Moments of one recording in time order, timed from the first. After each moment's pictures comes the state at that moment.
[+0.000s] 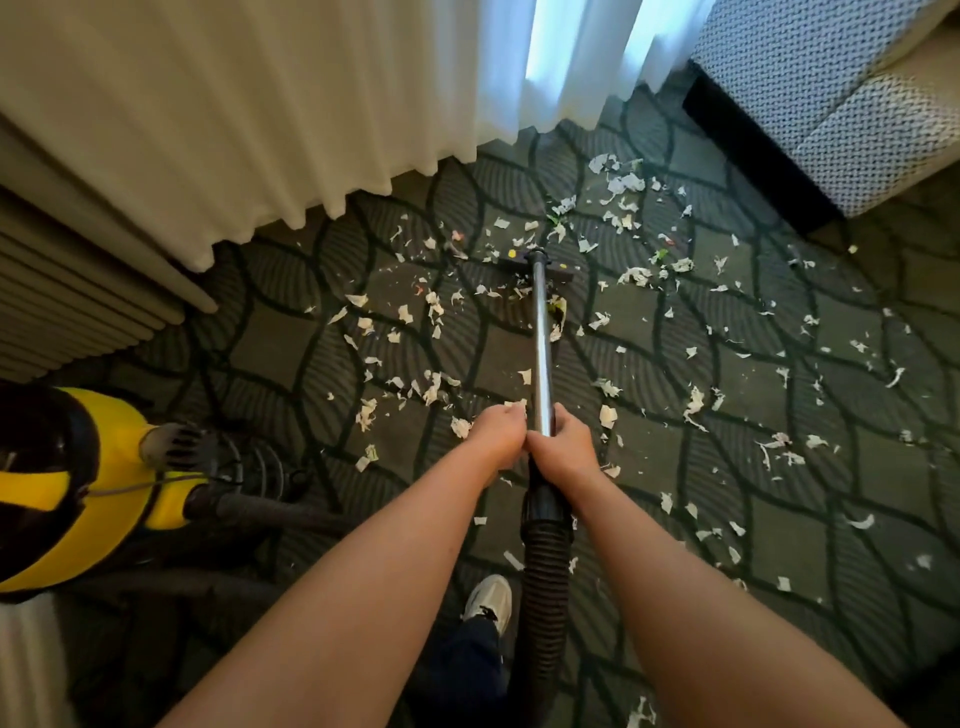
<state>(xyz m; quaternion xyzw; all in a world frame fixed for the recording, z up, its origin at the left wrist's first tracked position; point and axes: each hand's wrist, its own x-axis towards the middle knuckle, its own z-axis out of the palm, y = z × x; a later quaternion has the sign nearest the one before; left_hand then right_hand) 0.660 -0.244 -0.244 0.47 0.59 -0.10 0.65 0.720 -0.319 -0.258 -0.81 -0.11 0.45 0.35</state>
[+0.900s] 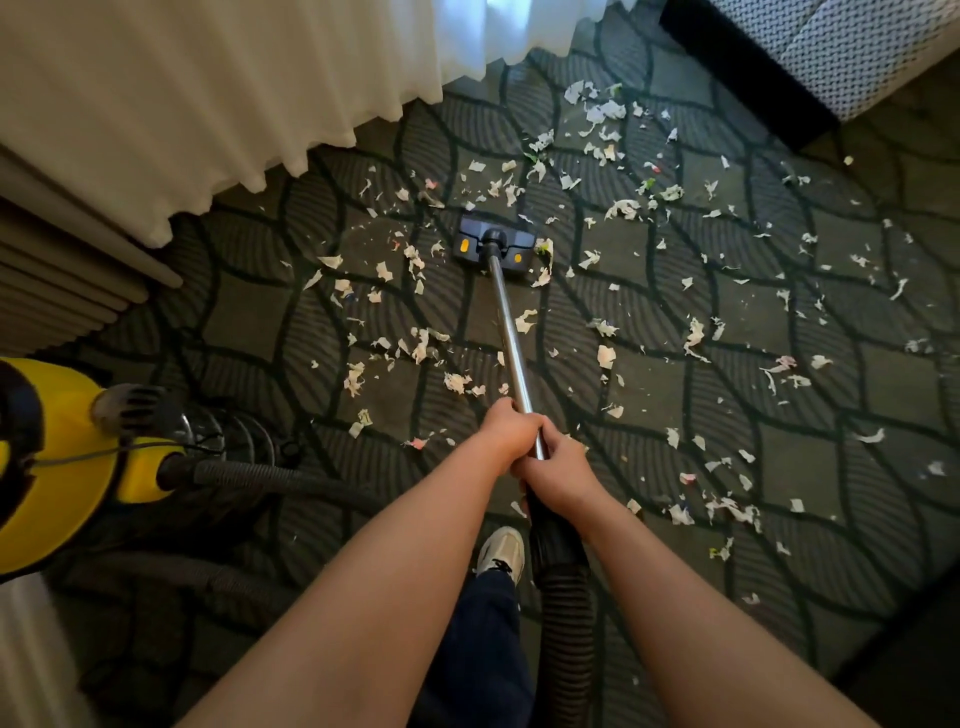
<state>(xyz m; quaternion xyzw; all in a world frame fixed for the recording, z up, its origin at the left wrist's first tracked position) 0.628 -0.312 -0.310 0.50 0.56 -0.14 0.64 0.657 -0.402 -0.297 -0.77 -0.08 0.53 0.35</state>
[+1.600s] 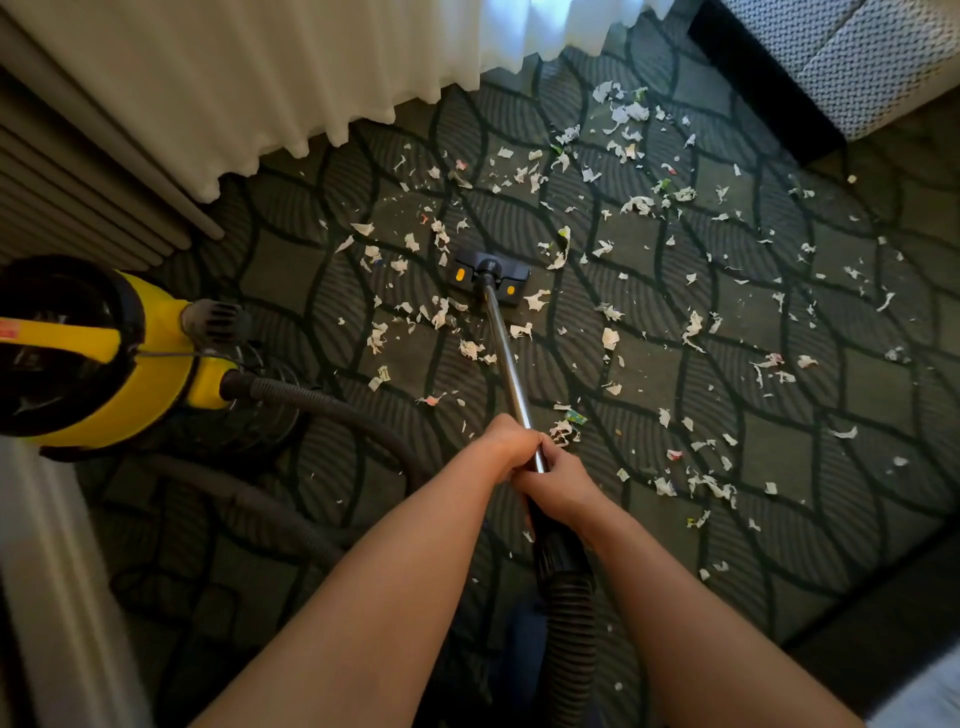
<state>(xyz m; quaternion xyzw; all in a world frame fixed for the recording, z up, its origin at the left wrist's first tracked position) 0.543 -0.378 -0.264 0.47 0.59 -0.18 0.63 0.583 -0.469 -0.234 -0.76 -0.11 0.58 0.28</state>
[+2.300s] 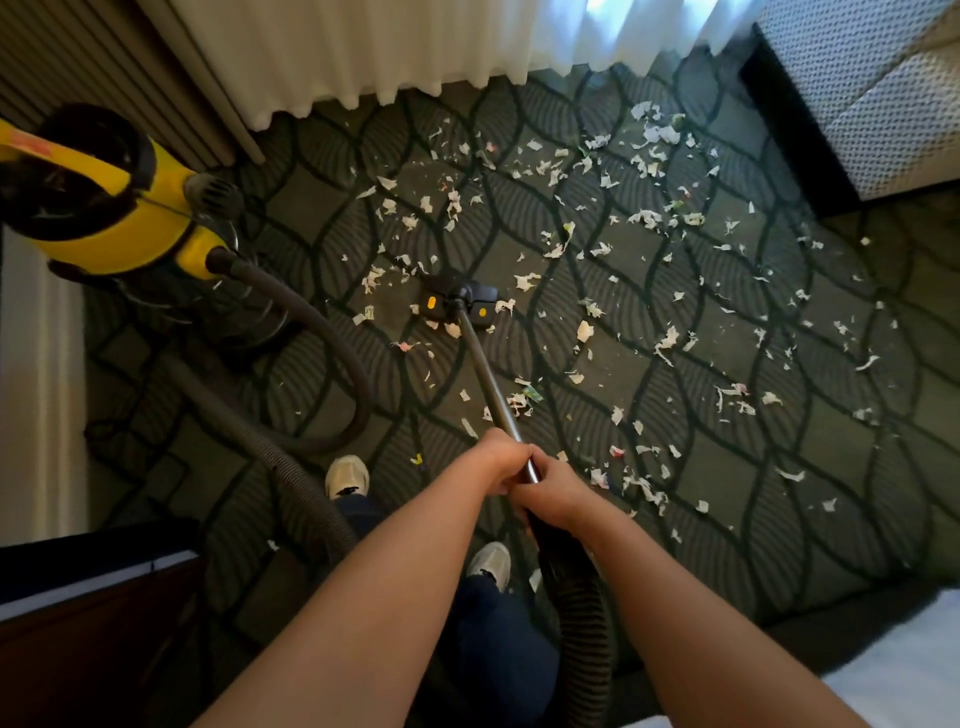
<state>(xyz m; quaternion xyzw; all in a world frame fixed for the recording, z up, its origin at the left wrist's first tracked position) 0.603 -0.577 -0.226 0.39 0.64 -0.13 0.65 0.676 -0.649 -0.211 -0.74 -0.25 0.61 0.11</state>
